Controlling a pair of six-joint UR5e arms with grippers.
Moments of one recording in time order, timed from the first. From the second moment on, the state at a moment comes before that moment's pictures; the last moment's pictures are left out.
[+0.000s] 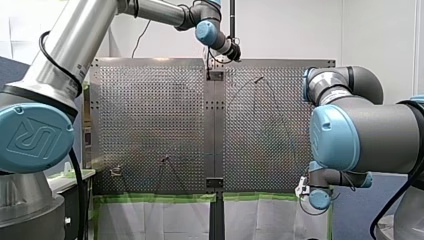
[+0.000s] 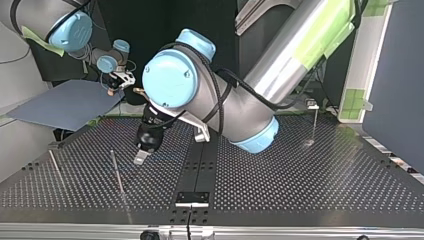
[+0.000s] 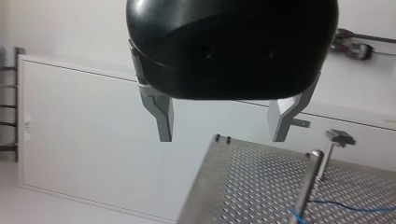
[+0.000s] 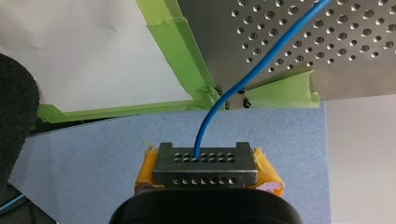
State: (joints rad) left arm -0.67 -1.98 -1.00 -3.33 -1.67 -1.78; right arm 1.63 -0.36 1.51 -0.86 1.71 1.85
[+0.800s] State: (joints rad) left arm -0.69 -2.05 -0.97 -3.34 -1.57 -1.65; right arm 1.63 -0.36 1.51 -0.85 1.70 1.85
